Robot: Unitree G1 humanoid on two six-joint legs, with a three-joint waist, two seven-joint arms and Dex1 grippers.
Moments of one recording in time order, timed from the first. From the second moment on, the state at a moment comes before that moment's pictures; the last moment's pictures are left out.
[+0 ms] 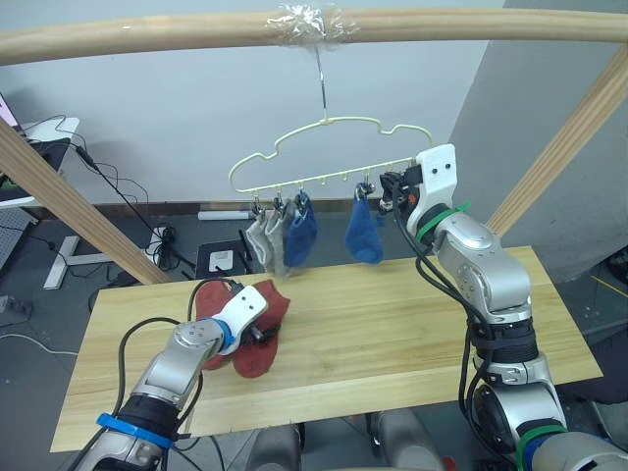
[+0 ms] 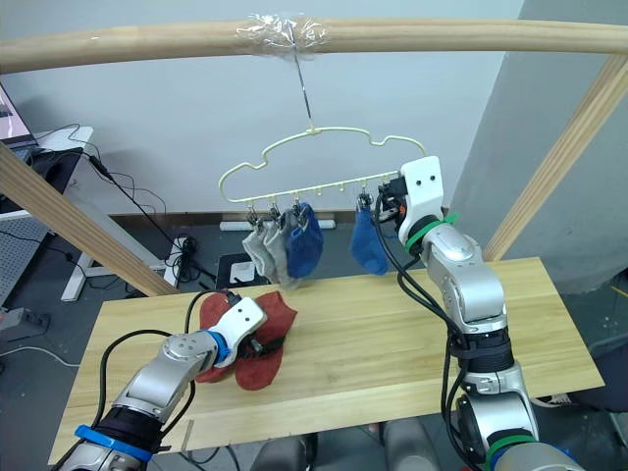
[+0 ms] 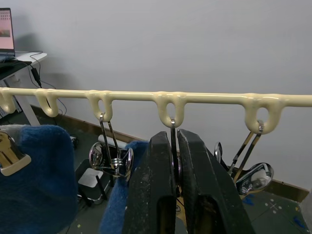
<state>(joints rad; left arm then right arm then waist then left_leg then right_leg) -0.20 0.56 -0.21 0.21 -0.05 0.39 -0.62 -0.64 -0.19 0.01 -0.13 0.18 0.65 0.26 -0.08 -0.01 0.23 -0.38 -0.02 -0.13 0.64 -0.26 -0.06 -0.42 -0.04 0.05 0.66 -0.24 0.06</state>
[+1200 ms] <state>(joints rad) -0.36 0.08 -0.26 0.05 -0.12 0.04 -0.56 -0.95 -0.06 -0.56 -0.12 0.60 1.43 -0.03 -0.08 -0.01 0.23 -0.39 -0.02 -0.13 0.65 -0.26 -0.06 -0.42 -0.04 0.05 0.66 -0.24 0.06</state>
